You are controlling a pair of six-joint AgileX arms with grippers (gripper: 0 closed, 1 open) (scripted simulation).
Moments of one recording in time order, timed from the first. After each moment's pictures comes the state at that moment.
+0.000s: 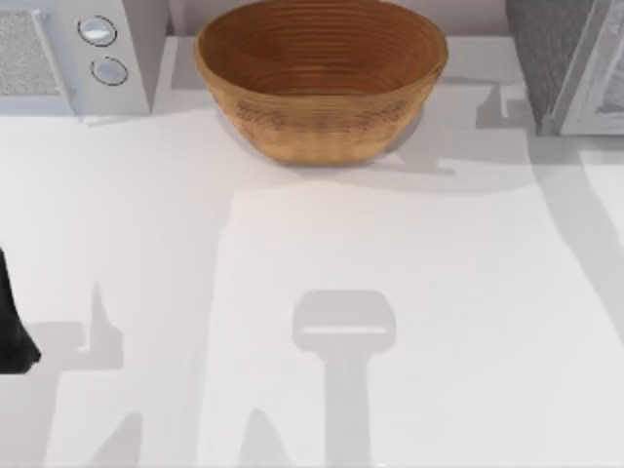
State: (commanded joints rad) left arm 0.00 0.00 0.00 0.00 0.00 0.00; right arm 0.18 1.33 1.74 -0.42 0.20 0.02
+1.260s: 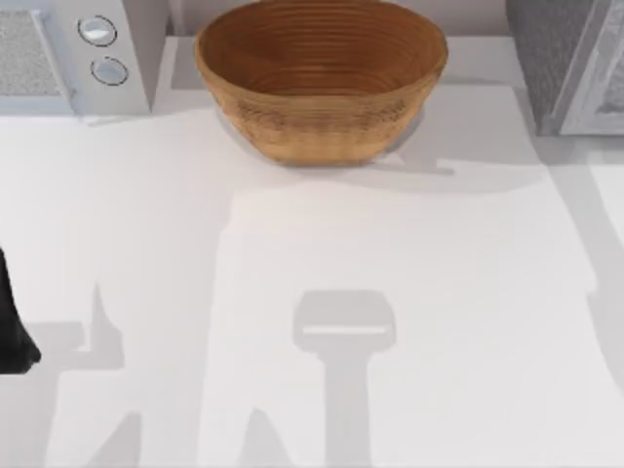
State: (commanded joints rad) left arm 0.00 0.00 0.00 0.00 0.00 0.00; right arm 0.10 1.78 2.18 -0.39 0.13 0.02
